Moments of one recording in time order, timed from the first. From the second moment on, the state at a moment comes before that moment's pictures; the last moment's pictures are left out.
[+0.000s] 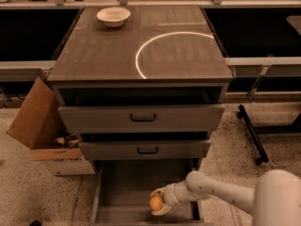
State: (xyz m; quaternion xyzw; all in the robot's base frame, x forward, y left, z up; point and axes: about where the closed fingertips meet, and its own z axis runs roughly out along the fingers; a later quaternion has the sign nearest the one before) arm 0.471 -0.027 0.220 -0.68 0.61 0.28 0.30
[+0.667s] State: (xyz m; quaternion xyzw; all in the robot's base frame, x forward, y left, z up) arm 0.444 -0.042 0.340 -0.70 0.56 0.23 0.38
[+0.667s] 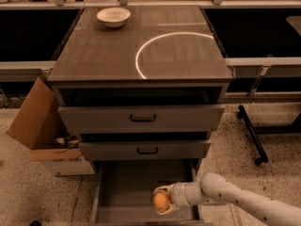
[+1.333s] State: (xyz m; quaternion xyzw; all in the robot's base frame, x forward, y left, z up) arm 0.443 -0.042 0.349 -0.70 0.55 0.23 0.39
